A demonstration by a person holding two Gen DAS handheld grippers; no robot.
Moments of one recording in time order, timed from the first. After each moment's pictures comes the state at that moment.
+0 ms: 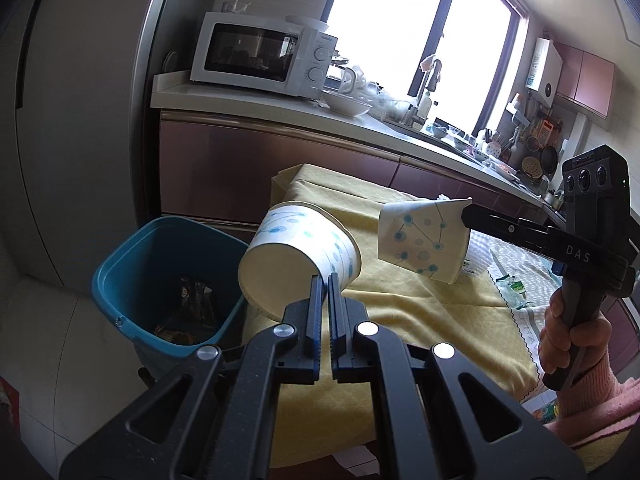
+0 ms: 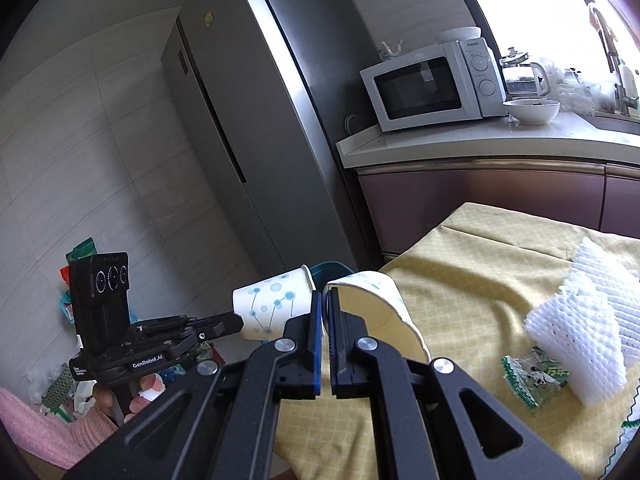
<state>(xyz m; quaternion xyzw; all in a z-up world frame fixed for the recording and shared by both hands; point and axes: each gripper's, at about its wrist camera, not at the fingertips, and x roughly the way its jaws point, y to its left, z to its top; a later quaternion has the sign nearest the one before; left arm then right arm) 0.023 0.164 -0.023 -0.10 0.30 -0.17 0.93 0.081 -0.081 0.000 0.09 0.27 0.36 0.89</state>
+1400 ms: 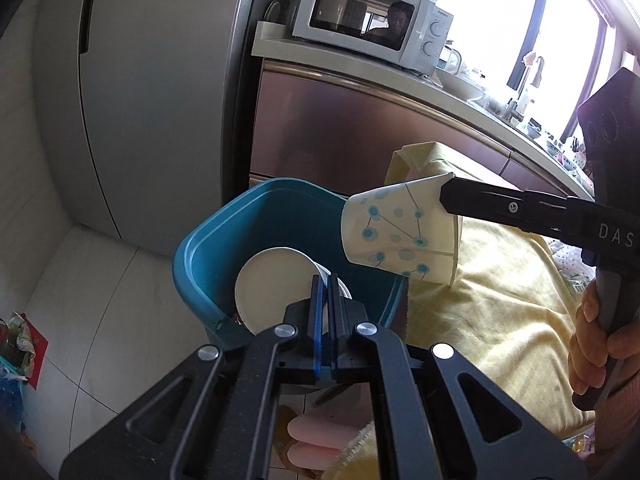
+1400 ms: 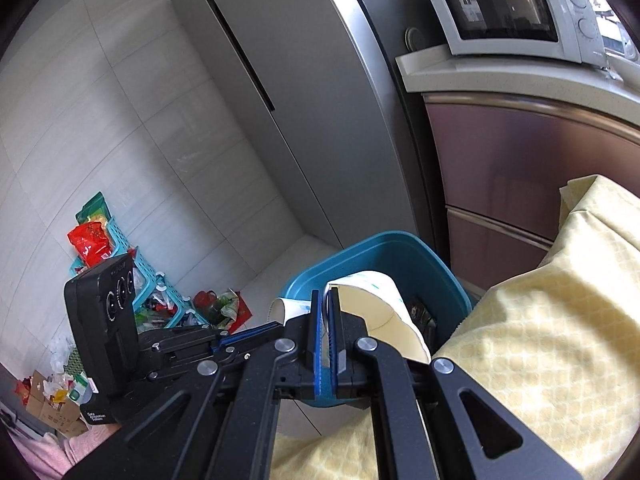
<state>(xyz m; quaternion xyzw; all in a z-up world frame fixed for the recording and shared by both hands) 0.098 0.246 -0.090 -0.12 0.37 -0.03 0.92 0.183 0.076 -0.042 0.04 0.38 0.43 0.82</state>
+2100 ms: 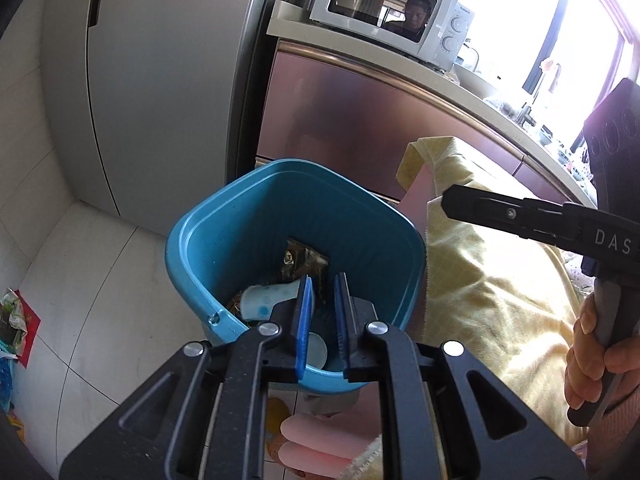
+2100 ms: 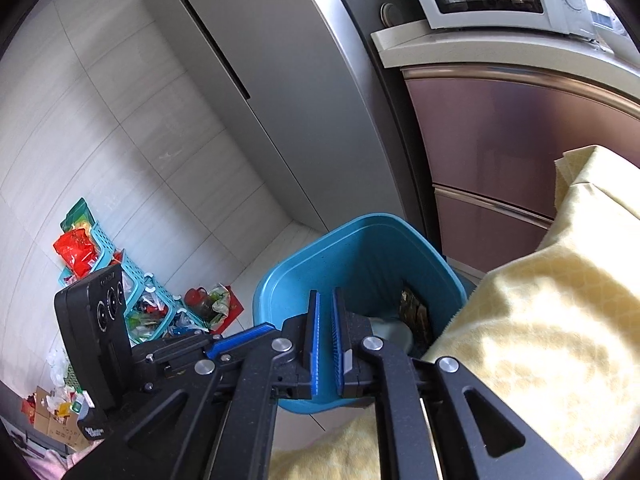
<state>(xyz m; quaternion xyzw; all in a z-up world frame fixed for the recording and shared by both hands) 0.119 0.249 -0.118 -0.15 0.38 -0.02 0.91 0.198 0.077 -0.060 0.05 0.42 0.40 0.81</state>
